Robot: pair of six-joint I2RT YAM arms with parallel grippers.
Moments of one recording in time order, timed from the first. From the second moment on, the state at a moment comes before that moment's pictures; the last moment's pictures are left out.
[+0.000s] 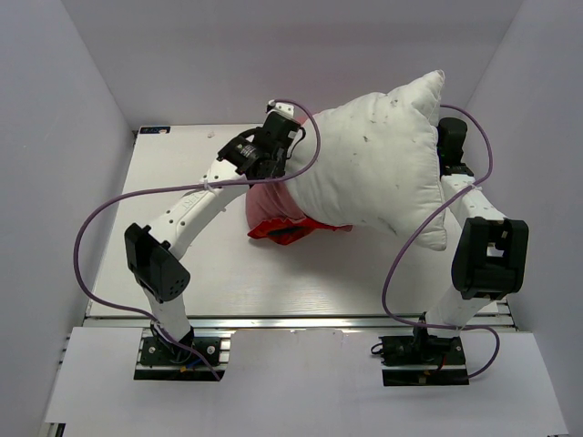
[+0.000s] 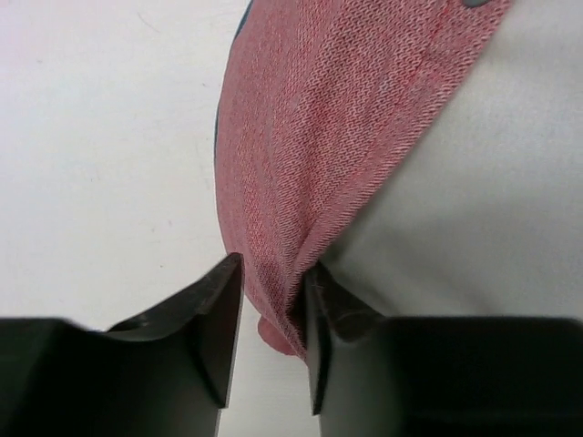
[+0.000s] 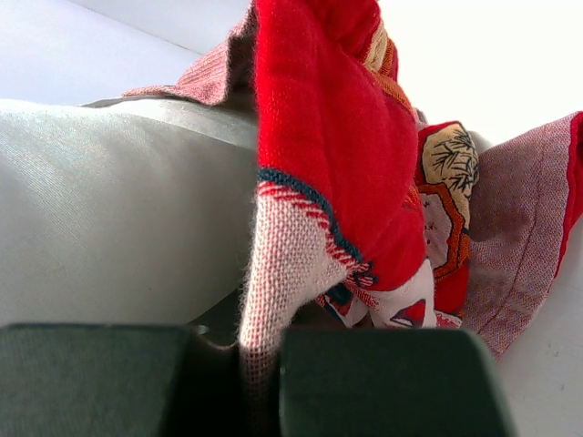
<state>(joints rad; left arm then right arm) -0.69 1.79 1.90 -0.88 -0.54 -0.26 -0.01 1.68 1.23 0.19 -0.80 0.83</state>
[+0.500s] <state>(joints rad) -0.64 1.79 1.97 -0.81 -0.25 -0.31 0.03 1.67 1.35 0.11 -0.82 0.78</state>
